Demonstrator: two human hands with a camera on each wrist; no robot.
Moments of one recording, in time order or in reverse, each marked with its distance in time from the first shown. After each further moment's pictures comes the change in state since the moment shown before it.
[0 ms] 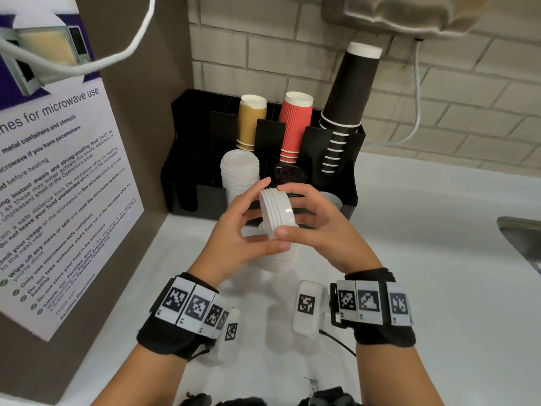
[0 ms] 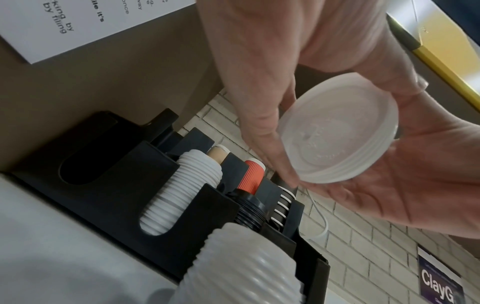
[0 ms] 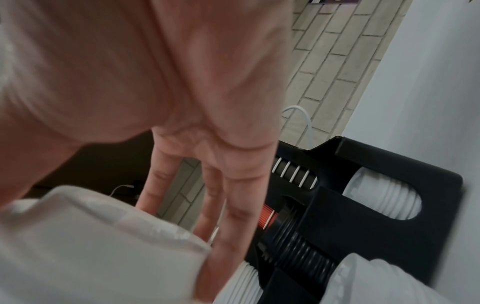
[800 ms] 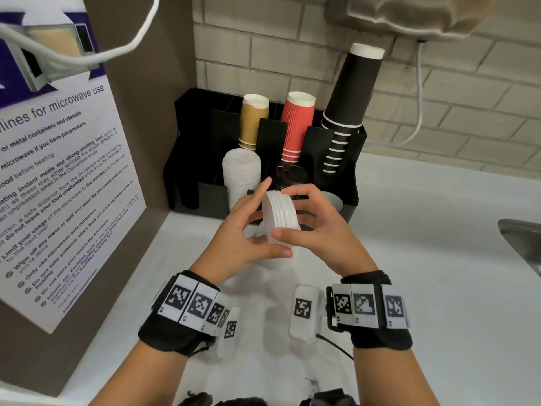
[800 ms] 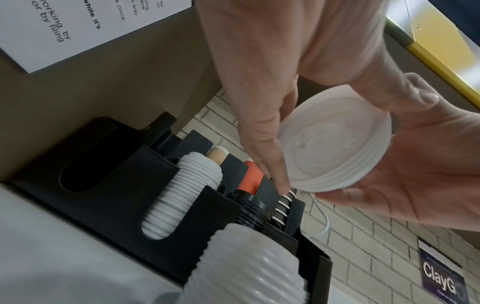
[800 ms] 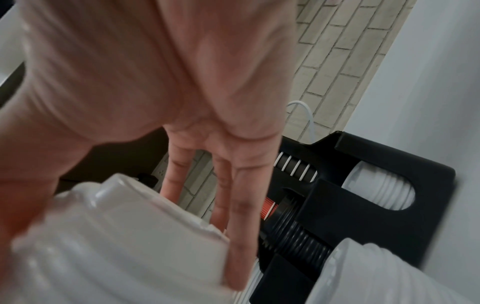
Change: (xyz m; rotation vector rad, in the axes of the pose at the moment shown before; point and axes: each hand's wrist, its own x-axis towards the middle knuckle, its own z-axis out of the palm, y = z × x) left_hand 0.000 -0.001 0.002 0.105 -0.033 -0.027; right_hand -0.002 0.005 0.004 -0.004 0.058 -0.020
